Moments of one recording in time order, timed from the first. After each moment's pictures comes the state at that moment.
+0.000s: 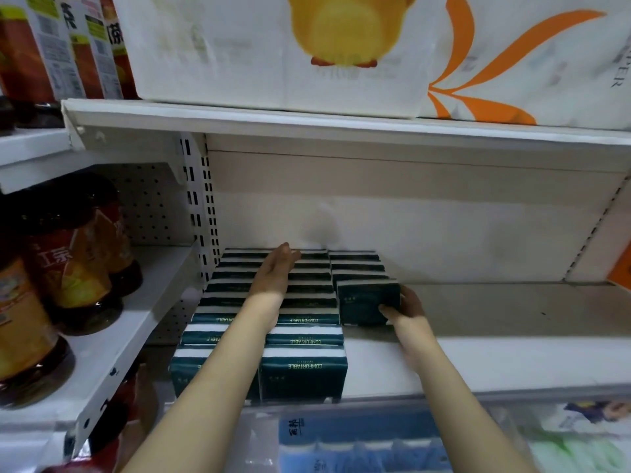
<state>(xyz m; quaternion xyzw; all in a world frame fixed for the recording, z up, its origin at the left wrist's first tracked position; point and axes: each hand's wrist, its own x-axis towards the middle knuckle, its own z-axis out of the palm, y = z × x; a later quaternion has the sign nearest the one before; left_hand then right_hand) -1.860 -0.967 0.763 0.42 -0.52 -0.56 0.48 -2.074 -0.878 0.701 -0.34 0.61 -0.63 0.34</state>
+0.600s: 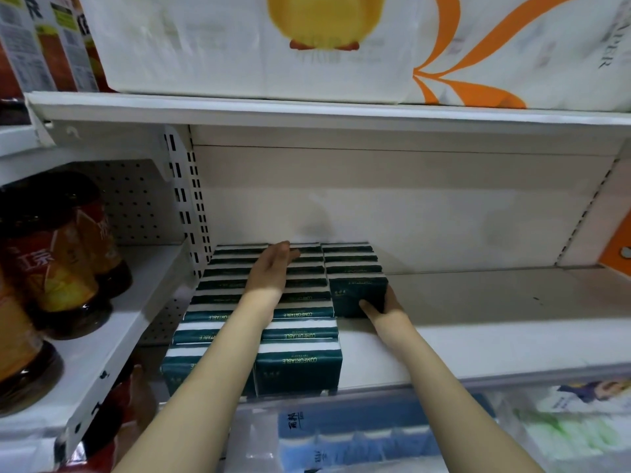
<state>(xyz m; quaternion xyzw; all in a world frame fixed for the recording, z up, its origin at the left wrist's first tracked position) -1.865 -0.961 0.764 0.44 -0.57 -0.51 0.46 -2.065 -0.885 0.699 -0.43 0.75 -0.42 0.27</state>
